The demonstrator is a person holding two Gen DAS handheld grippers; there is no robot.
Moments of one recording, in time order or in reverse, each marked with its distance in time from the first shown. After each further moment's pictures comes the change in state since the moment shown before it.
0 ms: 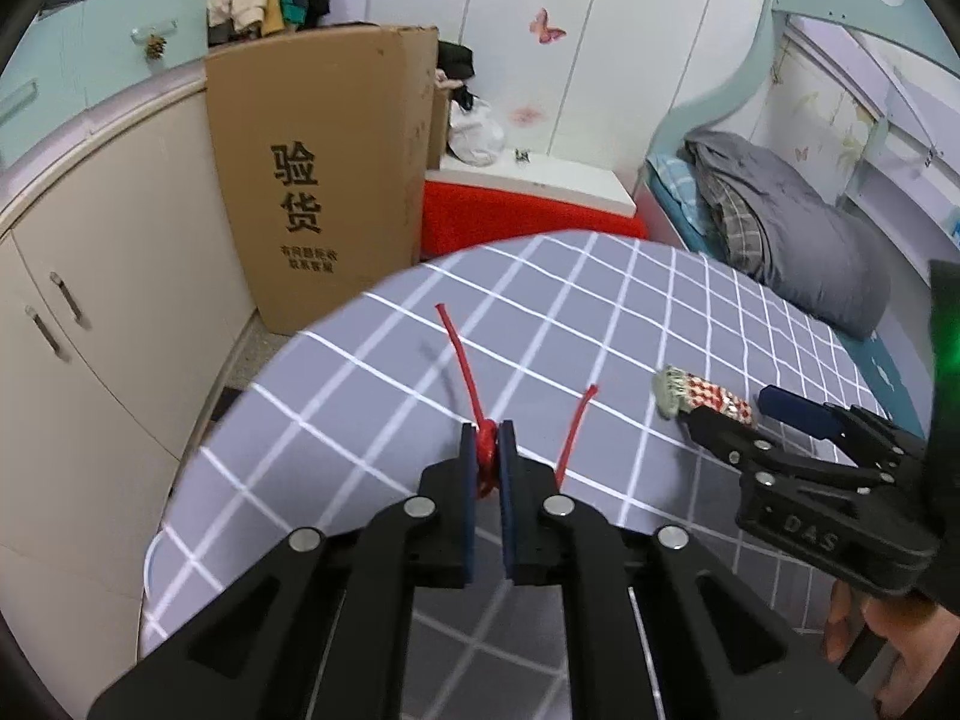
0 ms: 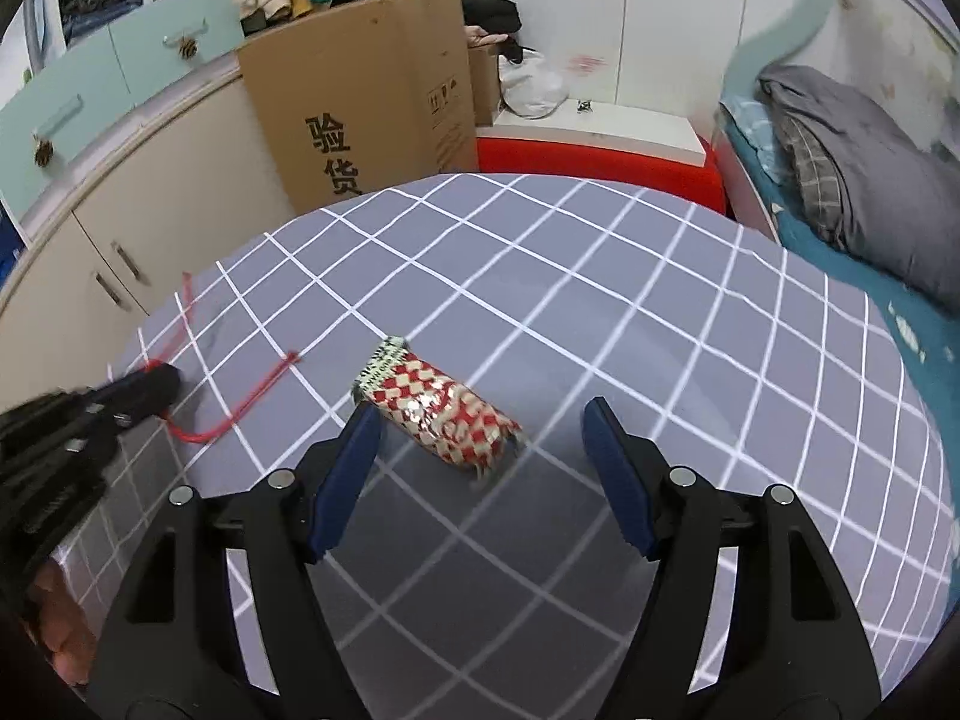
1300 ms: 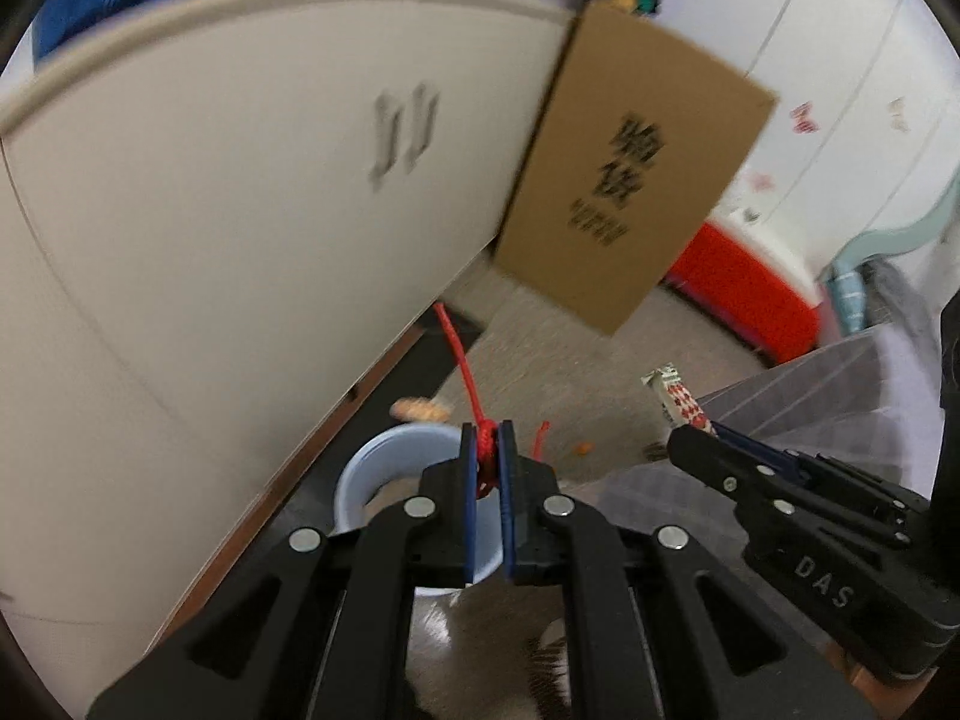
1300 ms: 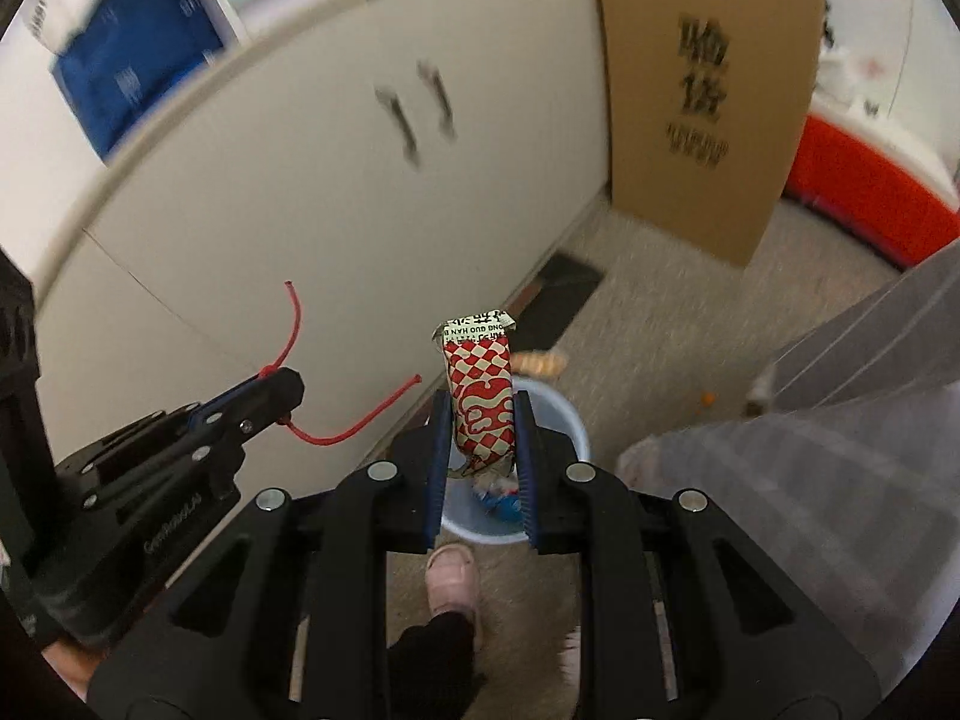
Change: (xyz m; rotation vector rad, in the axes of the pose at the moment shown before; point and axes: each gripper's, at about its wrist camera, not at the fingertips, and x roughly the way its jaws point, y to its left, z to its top) left arm -0.074 0.406 -0.134 -0.405 0.055 0.207; right arm 0.091 0.438 -0.080 -0.225 0.231 0.375
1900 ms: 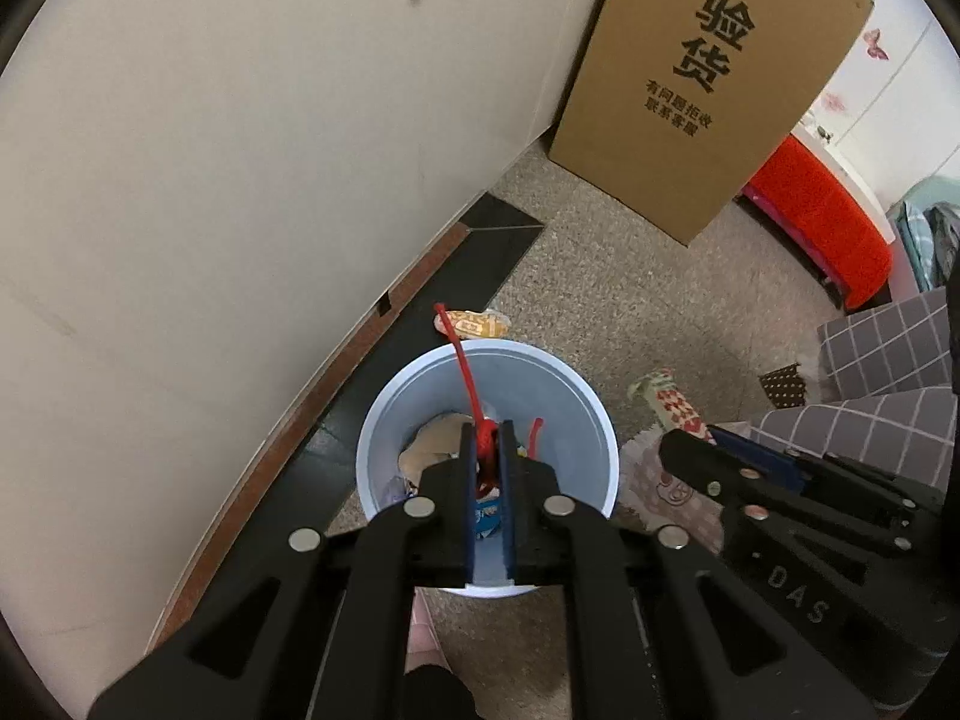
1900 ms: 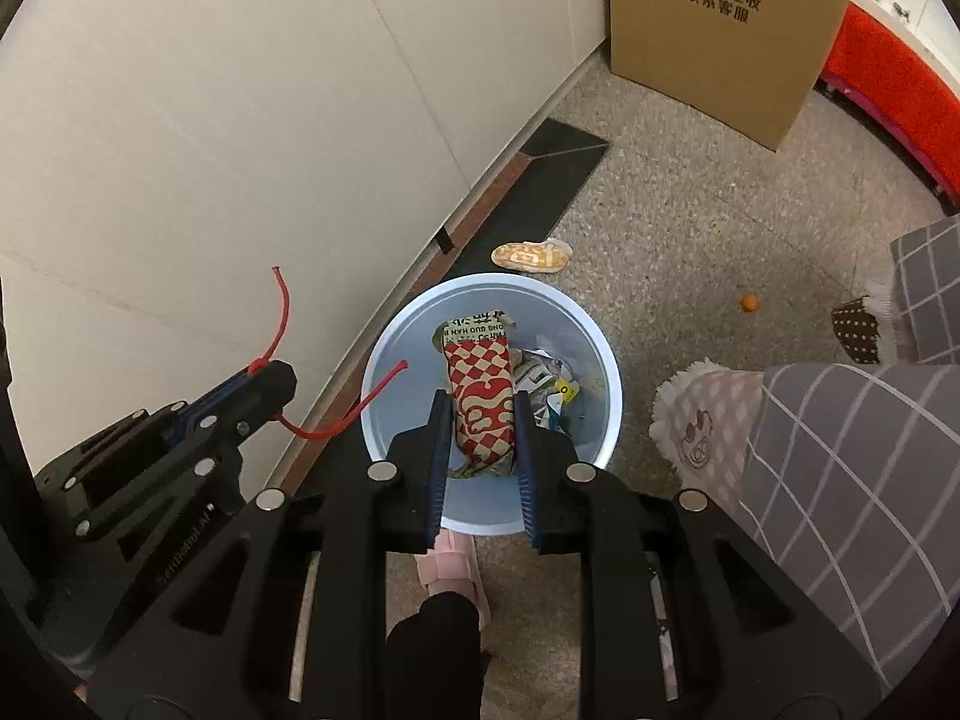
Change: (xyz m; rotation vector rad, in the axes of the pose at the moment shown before) left arm 0.163 0.041 -0.034 0.022 0.190 0.082; right arm 0.163 -0.033 -0.026 0.063 0.208 -0.024
